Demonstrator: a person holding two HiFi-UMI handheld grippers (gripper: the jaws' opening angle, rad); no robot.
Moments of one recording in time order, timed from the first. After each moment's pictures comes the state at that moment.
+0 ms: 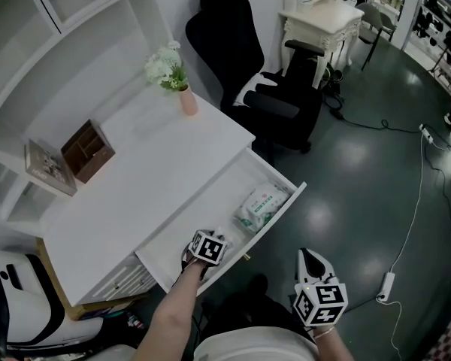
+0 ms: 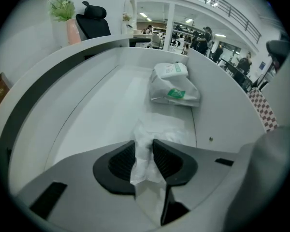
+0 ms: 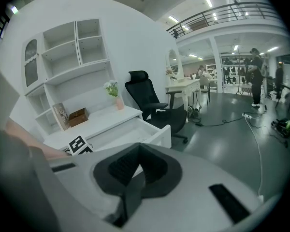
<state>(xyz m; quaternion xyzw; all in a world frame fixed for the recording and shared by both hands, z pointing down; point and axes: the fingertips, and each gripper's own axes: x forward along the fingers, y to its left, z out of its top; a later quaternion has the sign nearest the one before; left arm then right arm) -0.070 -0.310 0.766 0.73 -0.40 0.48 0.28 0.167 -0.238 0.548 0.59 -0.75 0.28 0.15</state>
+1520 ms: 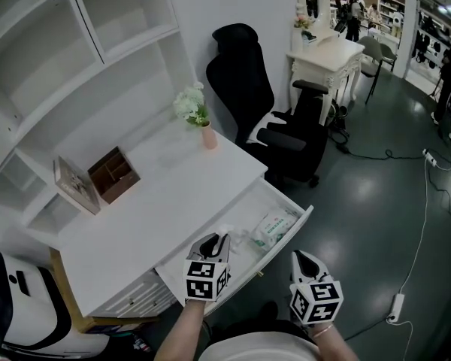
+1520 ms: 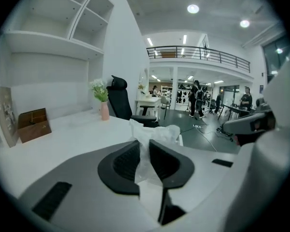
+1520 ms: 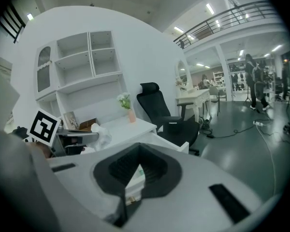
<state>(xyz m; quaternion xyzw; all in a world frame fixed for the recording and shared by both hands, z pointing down) -0.073 -0.316 0.508 0.81 -0.54 0.18 0.15 0.114 -0.254 0.498 0.56 -0.79 0.23 0.10</state>
